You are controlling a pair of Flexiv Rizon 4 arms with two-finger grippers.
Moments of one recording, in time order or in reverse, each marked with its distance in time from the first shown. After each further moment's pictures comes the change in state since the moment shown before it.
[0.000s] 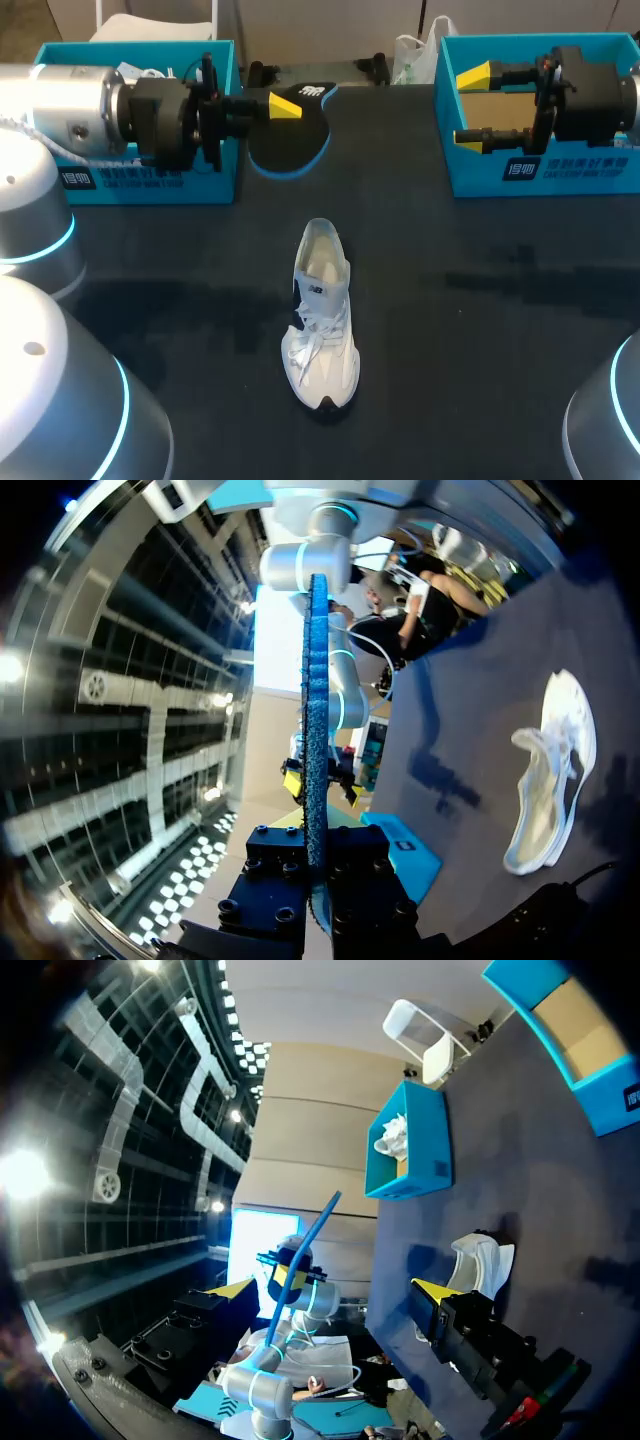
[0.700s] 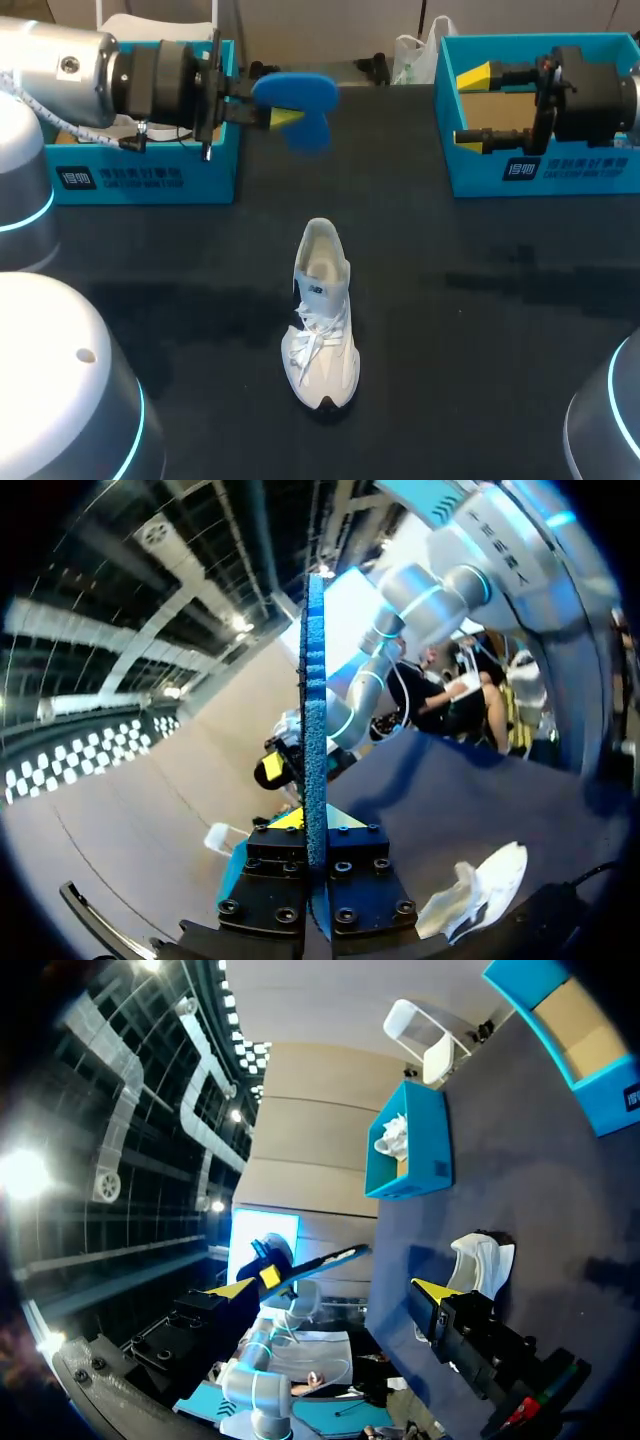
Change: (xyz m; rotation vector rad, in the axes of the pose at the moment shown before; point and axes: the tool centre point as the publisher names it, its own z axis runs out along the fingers) left arm -0.007 -0.017 0.003 -0.053 0.115 -0.684; right arm 0.000 0.000 0.000 -0.001 0.002 -0.001
